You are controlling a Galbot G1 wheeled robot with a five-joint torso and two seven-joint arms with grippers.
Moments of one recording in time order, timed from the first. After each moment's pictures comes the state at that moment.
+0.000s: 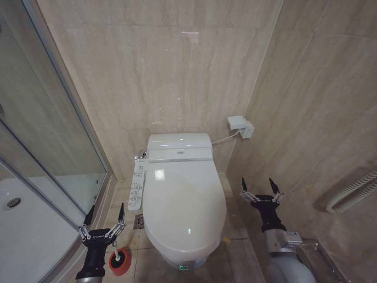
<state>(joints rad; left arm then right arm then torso) 1.78 -1.37 -0.57 -2.12 -0.18 -0.42 -0.11 -1.54 1.38 0.61 2.10 0.15 0.14 0.15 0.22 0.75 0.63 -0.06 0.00</state>
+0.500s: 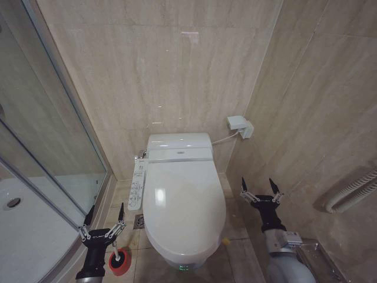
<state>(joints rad) 1.78 -1.37 -0.57 -2.12 -0.18 -0.42 -0.11 -1.54 1.38 0.60 2.10 0.15 0.14 0.15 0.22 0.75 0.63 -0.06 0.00</state>
